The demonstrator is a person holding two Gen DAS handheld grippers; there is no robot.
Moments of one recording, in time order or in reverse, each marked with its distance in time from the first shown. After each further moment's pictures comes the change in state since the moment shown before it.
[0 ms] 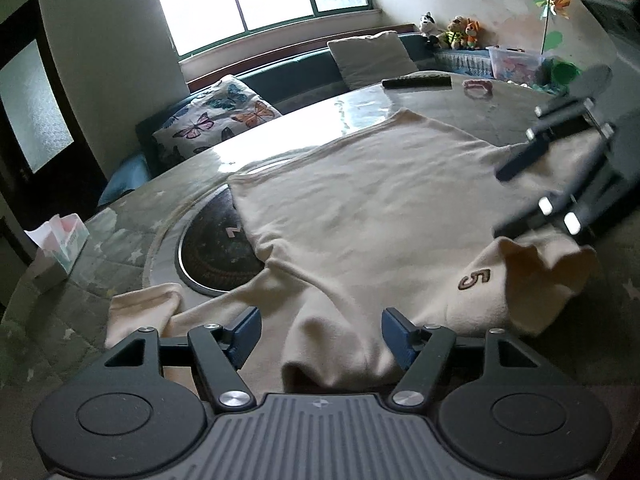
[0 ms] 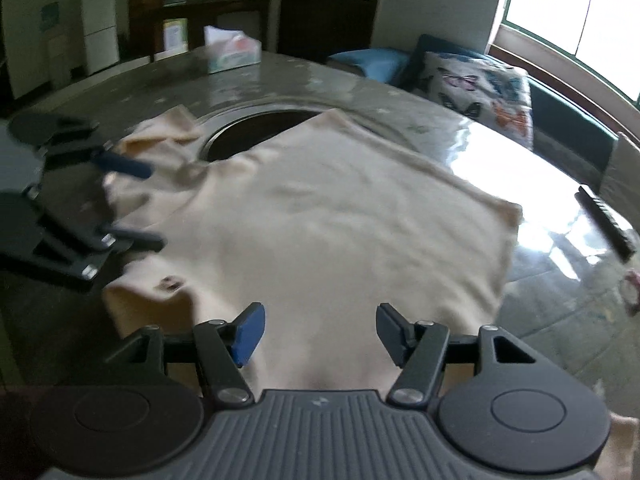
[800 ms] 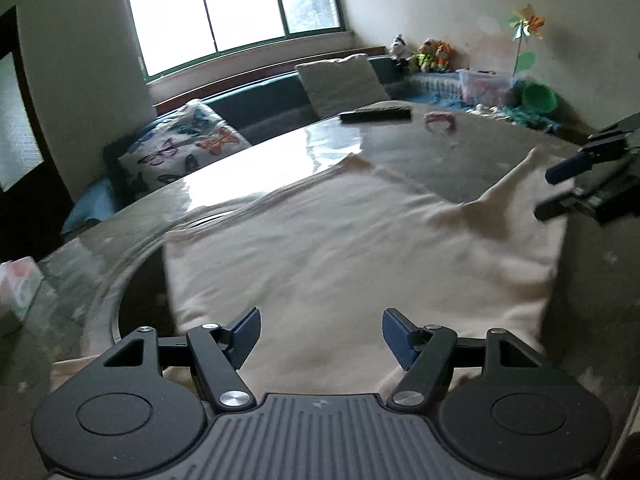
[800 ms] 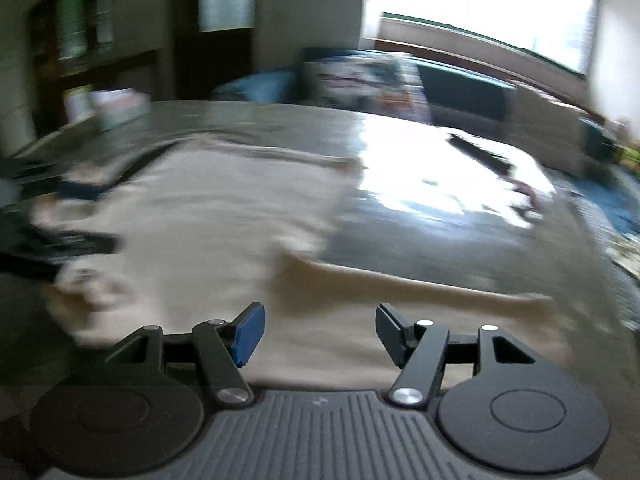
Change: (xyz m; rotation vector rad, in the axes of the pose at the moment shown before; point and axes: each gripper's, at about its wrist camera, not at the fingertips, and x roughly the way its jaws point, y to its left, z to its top) left arm 0.022 -0.048 0.047 0.005 -0.067 -0.116; right arm -0.071 -0.080 -0.076 0.309 -0.090 -0.232
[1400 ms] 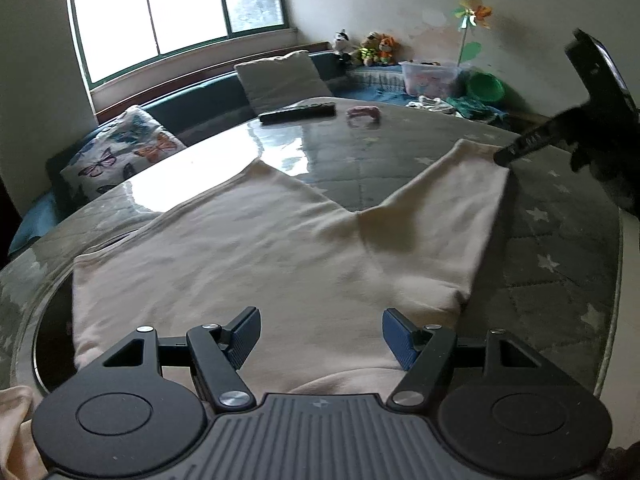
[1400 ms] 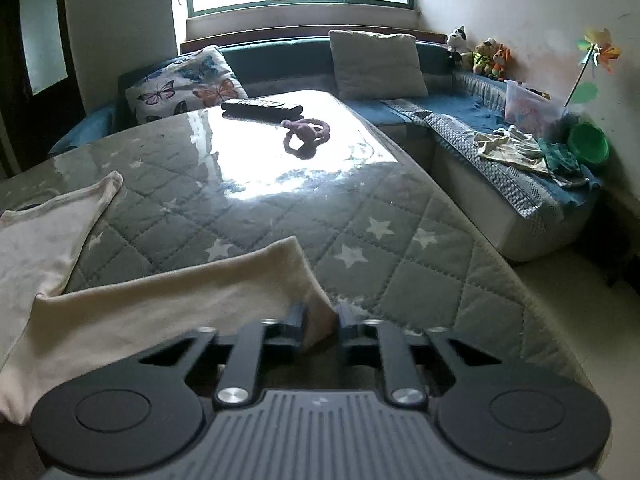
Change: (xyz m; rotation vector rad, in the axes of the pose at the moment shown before) left arm 0.018 -0.060 0.015 0.068 0.014 -0.142; right arm 0.010 -0.141 -0.041 0.396 0.024 -0.302
